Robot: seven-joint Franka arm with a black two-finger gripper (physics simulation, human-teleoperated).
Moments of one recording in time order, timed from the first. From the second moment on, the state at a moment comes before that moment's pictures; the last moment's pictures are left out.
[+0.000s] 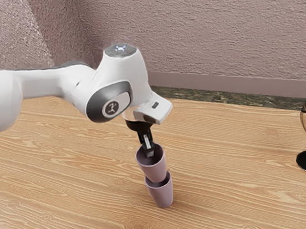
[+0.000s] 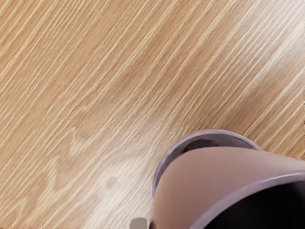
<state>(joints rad) -0.43 0.09 0.08 -2.01 0.11 2.15 0.49</state>
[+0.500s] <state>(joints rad) -0.42 0.14 0.08 -2.01 0.03 2.14 0.50</state>
